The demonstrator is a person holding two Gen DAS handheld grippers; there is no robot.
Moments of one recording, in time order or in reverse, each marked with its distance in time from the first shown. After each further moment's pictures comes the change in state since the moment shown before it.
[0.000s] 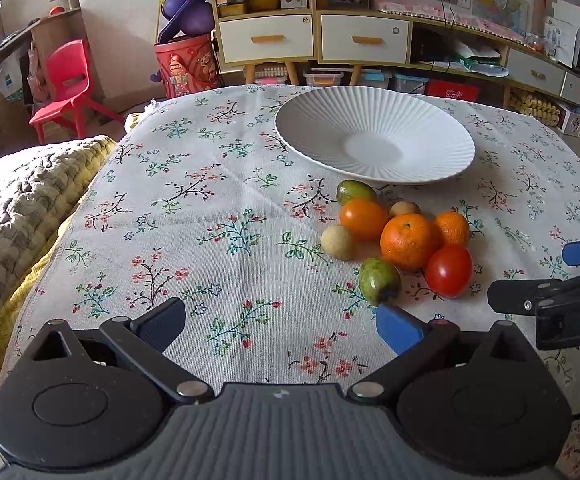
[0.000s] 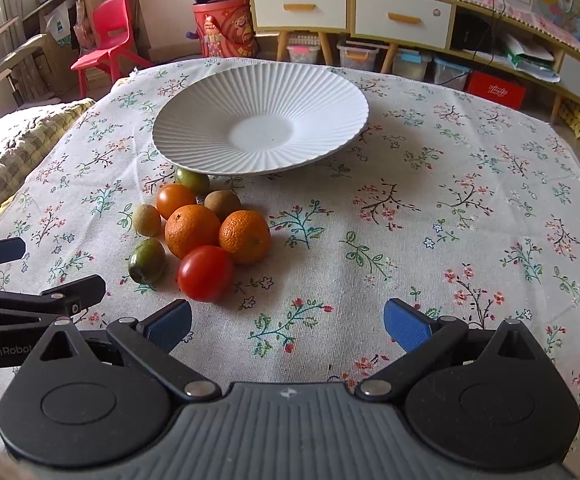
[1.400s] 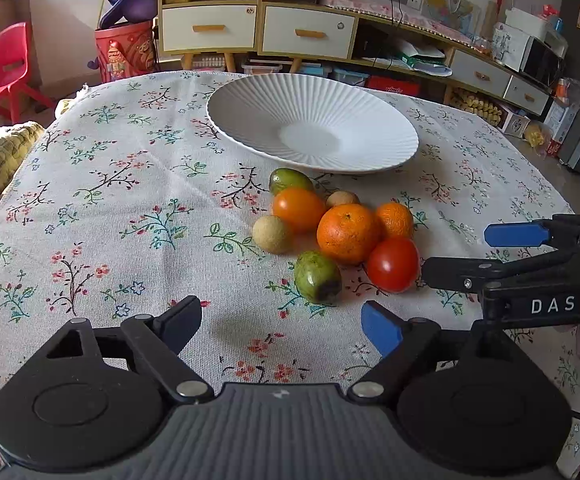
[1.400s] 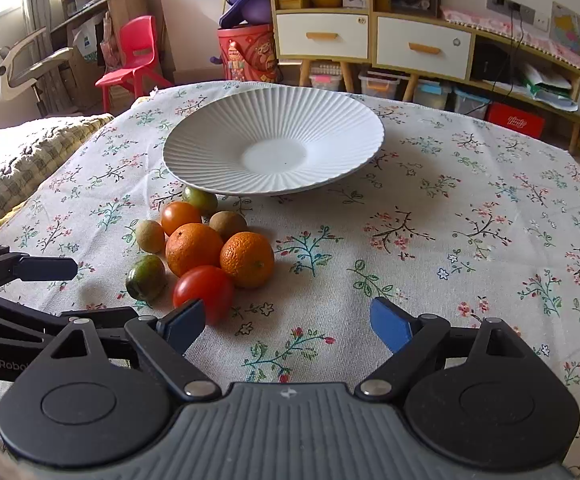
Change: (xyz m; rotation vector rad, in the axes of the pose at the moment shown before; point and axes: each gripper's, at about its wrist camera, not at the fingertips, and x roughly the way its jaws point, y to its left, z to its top) left arm 0.015 -0.003 -0.002 0.000 0.014 -0.233; right arm 0.006 -0.007 -0.002 -0.043 -0.102 0.069
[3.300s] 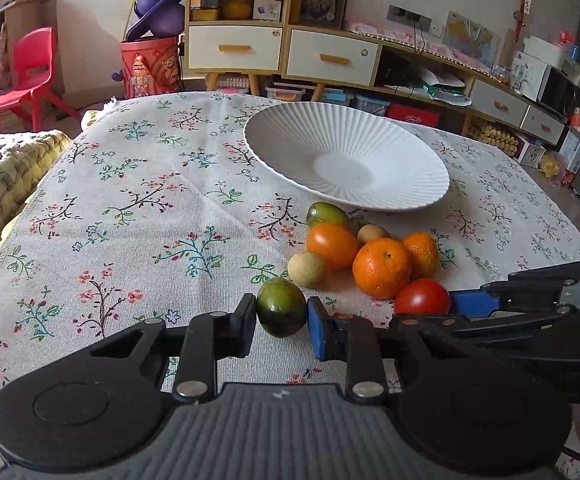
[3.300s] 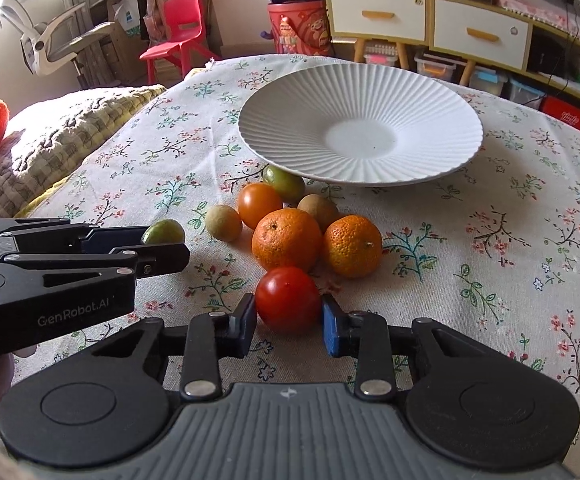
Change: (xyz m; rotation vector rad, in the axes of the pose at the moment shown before) left arm -0.004 0.020 0.007 -0.050 -0.077 0.040; right arm 0.019 0.034 0.007 -0.052 0.073 0.120
